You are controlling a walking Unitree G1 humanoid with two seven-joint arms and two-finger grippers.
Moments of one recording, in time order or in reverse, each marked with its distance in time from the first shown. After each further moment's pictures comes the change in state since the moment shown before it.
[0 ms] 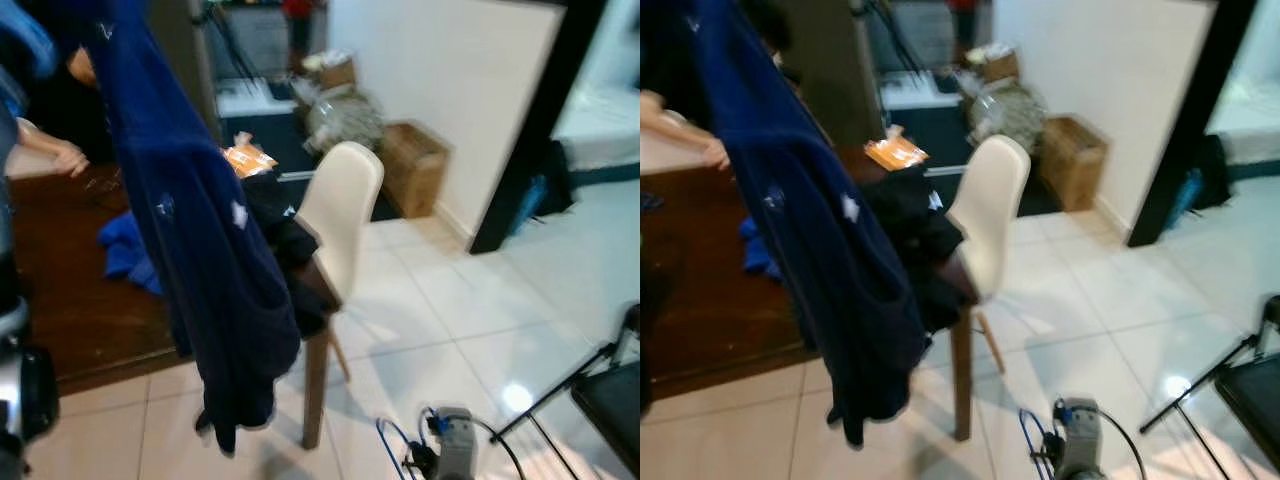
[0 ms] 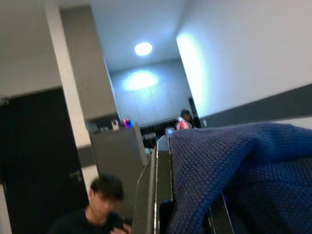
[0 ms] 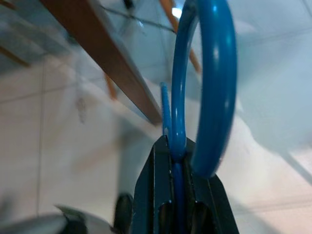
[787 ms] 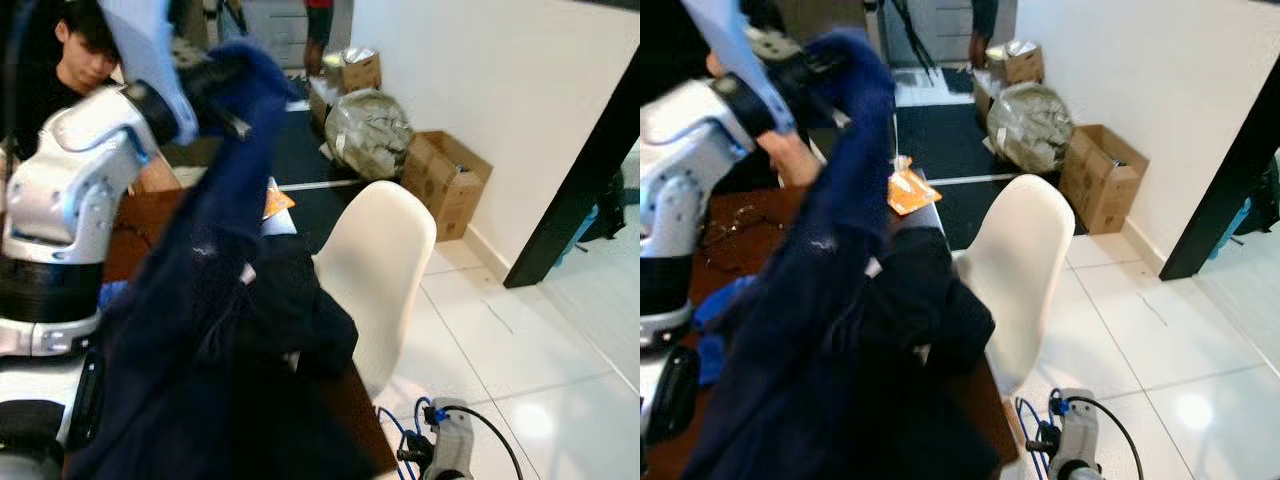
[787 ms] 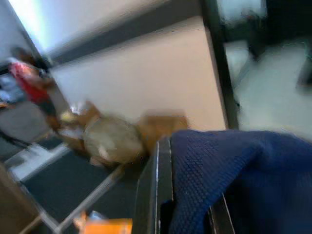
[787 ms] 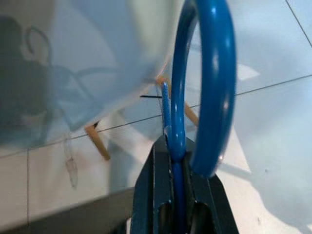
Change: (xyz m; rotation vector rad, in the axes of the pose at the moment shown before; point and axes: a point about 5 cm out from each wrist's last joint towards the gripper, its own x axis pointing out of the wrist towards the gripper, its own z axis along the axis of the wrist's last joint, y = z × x) left arm -0.054 -0.126 -0.071 -0.274 0.329 -0.740; right arm -0.005 -0.013 -0.003 0.024 0.003 -0.050
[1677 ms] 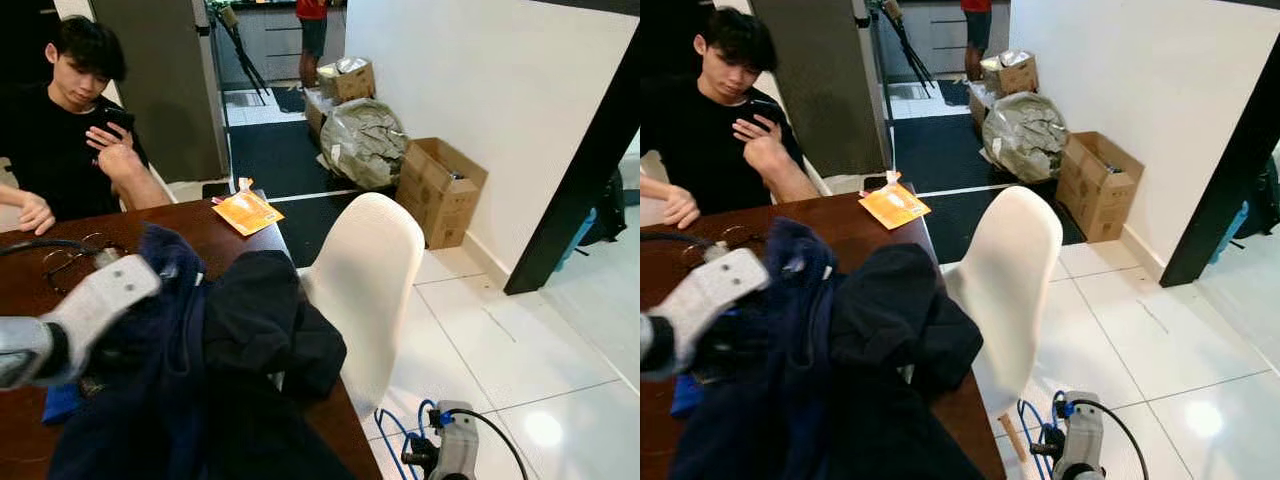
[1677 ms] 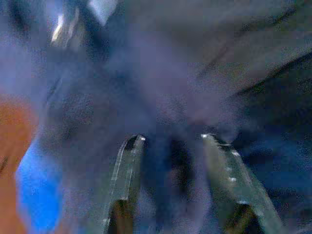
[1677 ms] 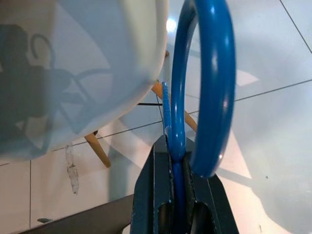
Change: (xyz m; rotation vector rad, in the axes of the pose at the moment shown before) left arm -0.144 -0.036 -0.094 -0.074 0.850 -0.163; right arm -0.001 -0.001 -0.002 0.012 0.001 0.006
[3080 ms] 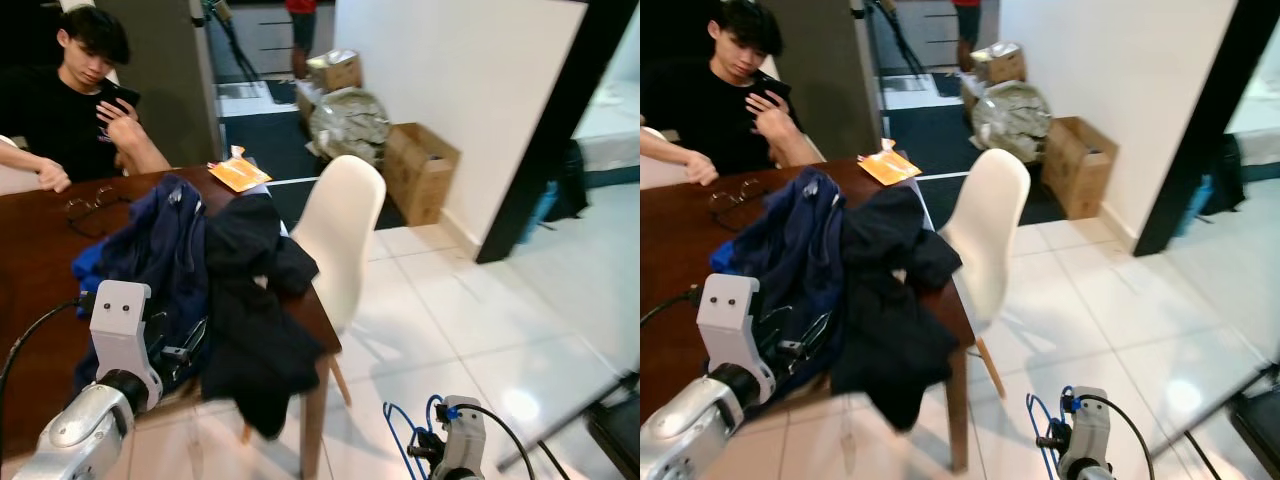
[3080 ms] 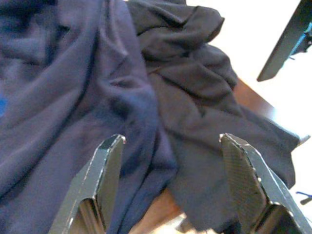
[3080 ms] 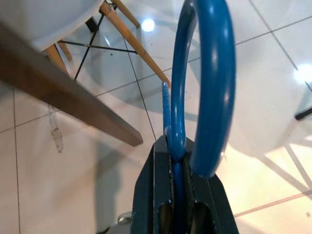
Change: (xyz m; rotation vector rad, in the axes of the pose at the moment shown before) left arm 0.047 -0.042 -0.045 -0.585 -0.404 0.582; right arm -0.002 -0.005 -0.003 0.021 0.004 -0.042
